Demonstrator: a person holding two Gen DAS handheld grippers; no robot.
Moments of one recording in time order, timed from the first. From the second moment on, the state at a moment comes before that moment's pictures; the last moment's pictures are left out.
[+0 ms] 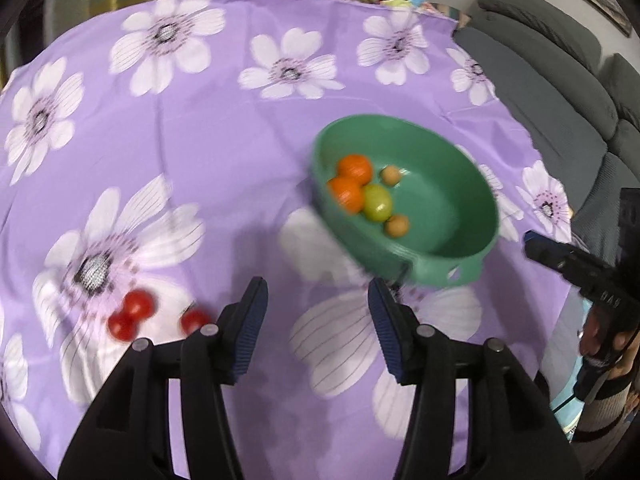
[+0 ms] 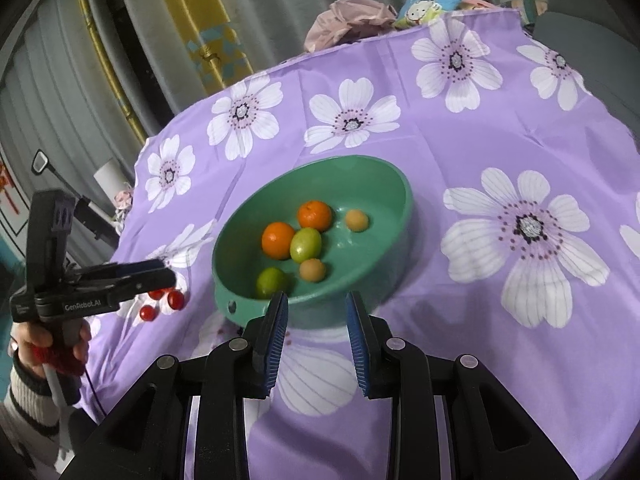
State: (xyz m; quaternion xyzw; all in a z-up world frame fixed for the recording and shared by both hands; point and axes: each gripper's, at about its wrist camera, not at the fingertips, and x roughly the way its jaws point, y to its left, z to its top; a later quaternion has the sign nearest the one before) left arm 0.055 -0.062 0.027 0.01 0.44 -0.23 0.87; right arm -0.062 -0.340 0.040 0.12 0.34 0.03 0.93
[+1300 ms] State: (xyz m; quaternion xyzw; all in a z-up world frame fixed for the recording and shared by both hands) left arm -0.005 0.074 -0.021 -0.07 0.49 -0.13 0.86; right arm -0.009 -0.178 -0.016 0.02 0.46 0.16 0.87
